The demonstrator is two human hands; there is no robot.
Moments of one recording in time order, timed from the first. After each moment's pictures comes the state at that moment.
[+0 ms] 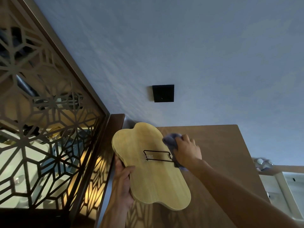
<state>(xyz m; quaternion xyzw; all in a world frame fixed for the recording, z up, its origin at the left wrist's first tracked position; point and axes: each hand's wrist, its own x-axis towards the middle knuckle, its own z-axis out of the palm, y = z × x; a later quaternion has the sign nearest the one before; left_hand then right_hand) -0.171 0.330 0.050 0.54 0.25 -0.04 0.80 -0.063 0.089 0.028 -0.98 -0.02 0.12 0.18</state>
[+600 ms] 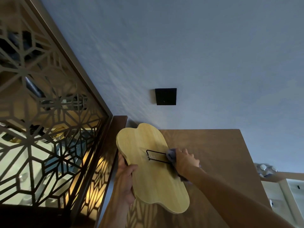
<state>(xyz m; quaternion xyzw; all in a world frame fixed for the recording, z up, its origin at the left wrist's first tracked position) -0.165 0.314 0.082 0.59 0.24 -0.03 0.77 -0.077 0.104 0.023 -0.95 0.04 0.24 0.19</state>
